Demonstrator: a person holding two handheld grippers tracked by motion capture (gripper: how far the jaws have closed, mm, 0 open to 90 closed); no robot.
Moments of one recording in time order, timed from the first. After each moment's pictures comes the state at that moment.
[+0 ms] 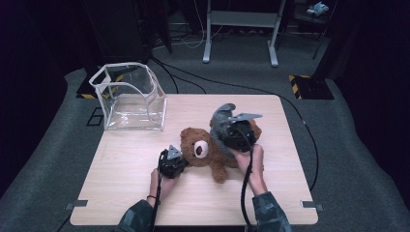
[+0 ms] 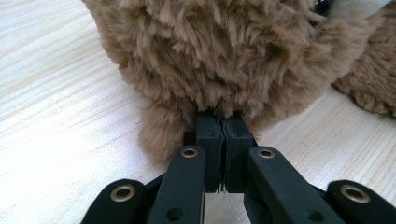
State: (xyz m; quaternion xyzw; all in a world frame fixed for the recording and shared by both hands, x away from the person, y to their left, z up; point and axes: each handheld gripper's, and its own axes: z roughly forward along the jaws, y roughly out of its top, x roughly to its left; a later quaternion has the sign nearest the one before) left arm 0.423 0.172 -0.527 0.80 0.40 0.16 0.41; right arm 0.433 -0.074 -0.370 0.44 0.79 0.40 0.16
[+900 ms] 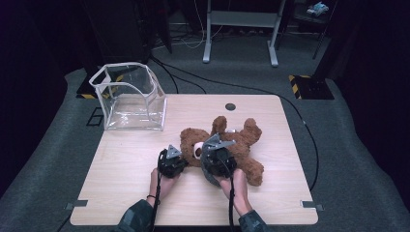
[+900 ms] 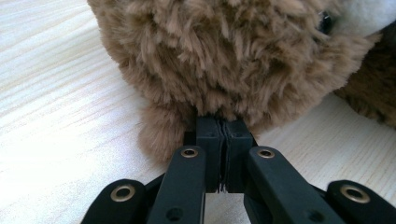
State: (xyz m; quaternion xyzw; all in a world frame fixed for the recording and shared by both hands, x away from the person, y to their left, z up) left arm 0.425 0.174 -0.527 0.80 0.41 0.15 0.41; right arm 0.401 -0.036 -0.454 0.44 0.83 0.33 0.10
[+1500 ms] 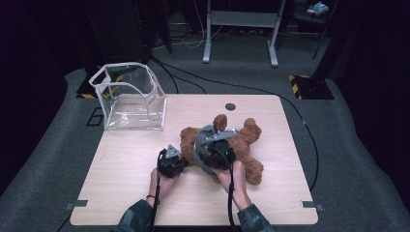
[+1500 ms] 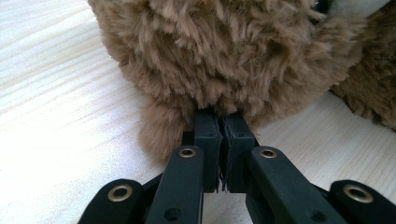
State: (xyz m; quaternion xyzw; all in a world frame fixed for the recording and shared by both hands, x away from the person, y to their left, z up) left arm 0.425 0.175 -0.527 0.80 0.41 0.14 0.42; right arm 0.404 -0.030 -0.403 0.41 0.82 0.39 0.13
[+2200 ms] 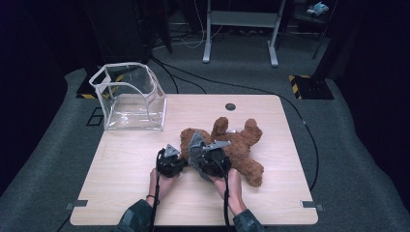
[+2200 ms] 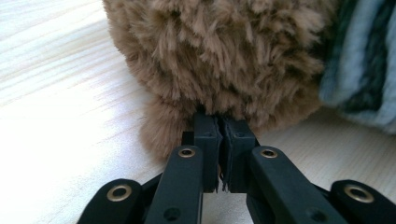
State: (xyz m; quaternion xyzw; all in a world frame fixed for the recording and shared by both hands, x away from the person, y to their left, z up) left arm 0.427 0.179 -0.527 0.79 0.42 0.13 0.42; right arm 0.399 -0.022 -0.452 0.43 0.82 0.36 0.11
